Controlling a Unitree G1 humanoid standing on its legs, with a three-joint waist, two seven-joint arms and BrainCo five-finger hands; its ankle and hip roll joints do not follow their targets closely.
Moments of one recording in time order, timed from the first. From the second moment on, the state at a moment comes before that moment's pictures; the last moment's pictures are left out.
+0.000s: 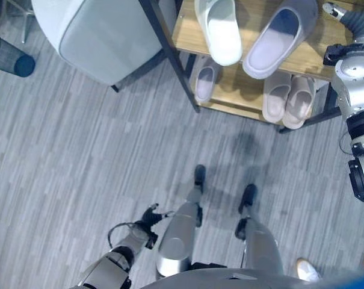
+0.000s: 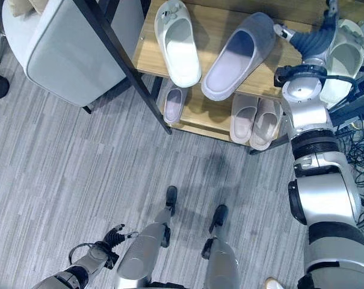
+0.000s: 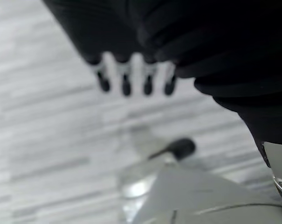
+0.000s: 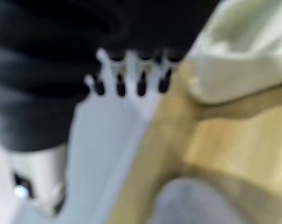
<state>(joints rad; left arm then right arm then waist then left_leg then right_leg) -0.26 0.24 -0.45 1.23 -0.07 -0.12 0.13 -1.16 -0.71 0.24 0.76 0.19 -0.09 -0.52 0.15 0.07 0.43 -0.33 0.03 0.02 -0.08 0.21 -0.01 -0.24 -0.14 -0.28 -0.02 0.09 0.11</state>
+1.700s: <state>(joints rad) -0.22 0.25 -0.37 1.28 -0.21 -0.14 0.17 -1.23 -0.68 0.28 0.96 0.09 -0.05 -0.59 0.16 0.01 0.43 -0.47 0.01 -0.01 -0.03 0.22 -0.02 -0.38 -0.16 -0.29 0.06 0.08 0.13</state>
